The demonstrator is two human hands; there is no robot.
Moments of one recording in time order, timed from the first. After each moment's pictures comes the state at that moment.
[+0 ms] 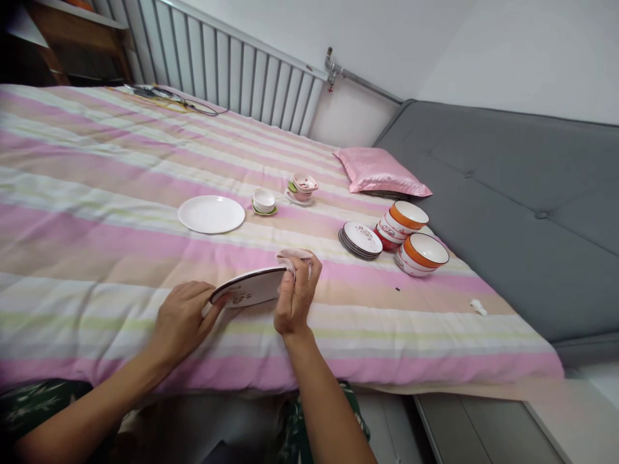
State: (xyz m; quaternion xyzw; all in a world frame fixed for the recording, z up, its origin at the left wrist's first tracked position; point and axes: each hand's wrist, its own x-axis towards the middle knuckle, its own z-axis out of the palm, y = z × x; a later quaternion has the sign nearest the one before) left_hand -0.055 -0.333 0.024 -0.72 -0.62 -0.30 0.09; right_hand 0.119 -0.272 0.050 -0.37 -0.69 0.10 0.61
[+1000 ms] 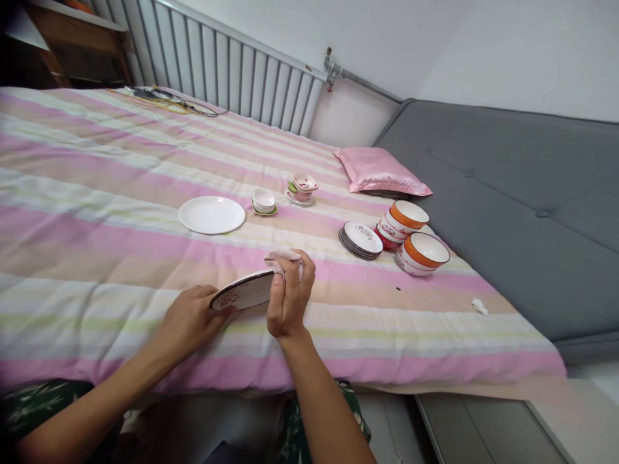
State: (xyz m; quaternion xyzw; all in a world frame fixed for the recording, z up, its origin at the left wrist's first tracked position) left_hand -0.056 -0.328 0.021 -0.74 -0.65 -0.18 -0.02; right_hand 0.114 -0.279 0.054 -0.36 -0.73 0.08 0.58
